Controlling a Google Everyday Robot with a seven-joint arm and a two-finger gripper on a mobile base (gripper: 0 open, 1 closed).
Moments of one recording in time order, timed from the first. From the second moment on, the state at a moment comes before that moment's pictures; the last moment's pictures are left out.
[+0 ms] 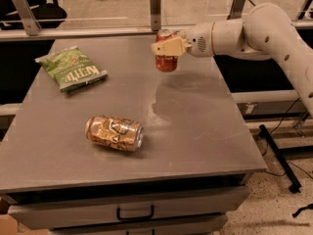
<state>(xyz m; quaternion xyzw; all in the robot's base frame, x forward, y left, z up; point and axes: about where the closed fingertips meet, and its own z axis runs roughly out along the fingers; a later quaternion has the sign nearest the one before) 0.693 -0.032 0.933 -0.38 0.70 0.36 0.48</state>
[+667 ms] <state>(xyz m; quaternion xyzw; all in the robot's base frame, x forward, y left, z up) 0.678 -0.037 0.902 -0.42 0.67 0.37 0.49</state>
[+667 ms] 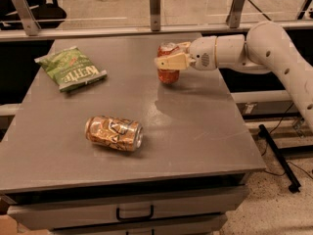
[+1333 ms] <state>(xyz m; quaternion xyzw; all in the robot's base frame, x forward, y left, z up) 0.677 -0.042 0.890 -0.44 0.66 0.37 0.48</state>
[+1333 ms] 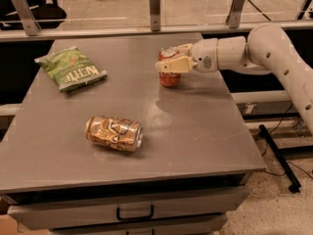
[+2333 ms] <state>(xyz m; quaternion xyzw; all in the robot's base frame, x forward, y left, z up) 0.667 -0.061 0.912 -0.45 0.66 0.36 0.48</state>
